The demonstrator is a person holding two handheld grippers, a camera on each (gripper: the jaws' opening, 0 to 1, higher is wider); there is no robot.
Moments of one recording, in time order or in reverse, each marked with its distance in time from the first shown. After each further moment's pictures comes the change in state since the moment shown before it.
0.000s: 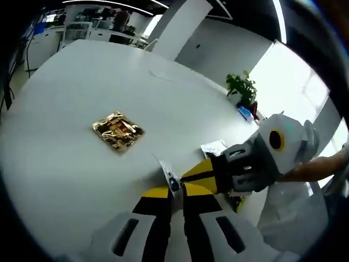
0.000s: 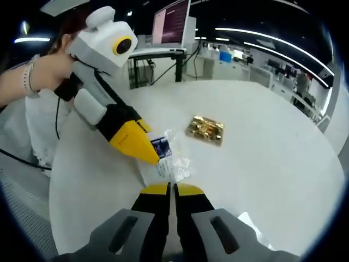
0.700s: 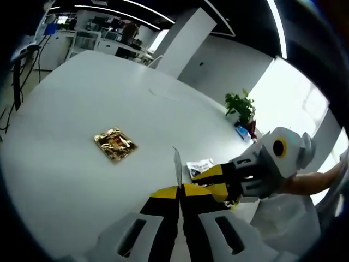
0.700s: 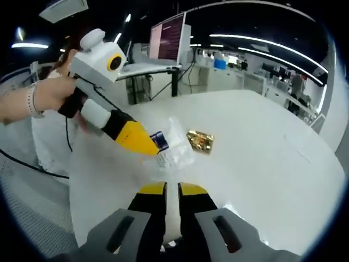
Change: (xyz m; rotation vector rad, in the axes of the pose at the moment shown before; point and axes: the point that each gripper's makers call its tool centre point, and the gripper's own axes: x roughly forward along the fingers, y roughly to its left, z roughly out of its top) left arm -0.035 -0.027 0.025 -0.062 -0.176 -0.024; right arm -0.061 0.005 0.027 0.089 -0.110 -0.023
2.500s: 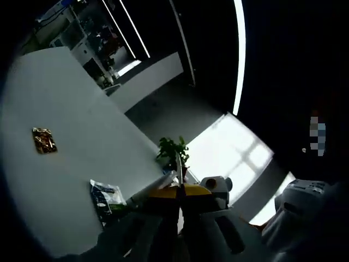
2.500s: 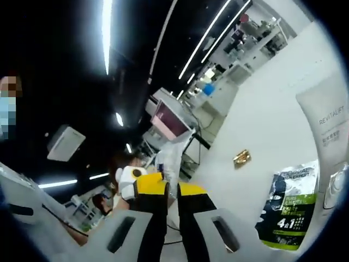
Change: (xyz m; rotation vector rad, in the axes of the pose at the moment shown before) left arm -0.058 -0.145 0.035 -0.241 -0.304 -0.498; right arm -0.130 0.038 0.072 0.767 -0.483 0.321
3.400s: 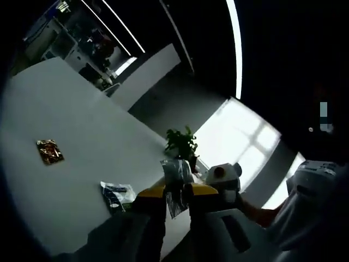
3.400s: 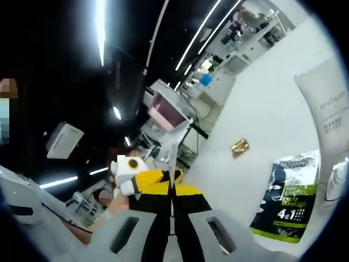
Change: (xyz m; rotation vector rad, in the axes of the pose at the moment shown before) left arm -0.002 0.016 -0.006 0.127 0.075 0.065; right arm 0.000 -0.005 -0.020 0.031 0.095 -0.021
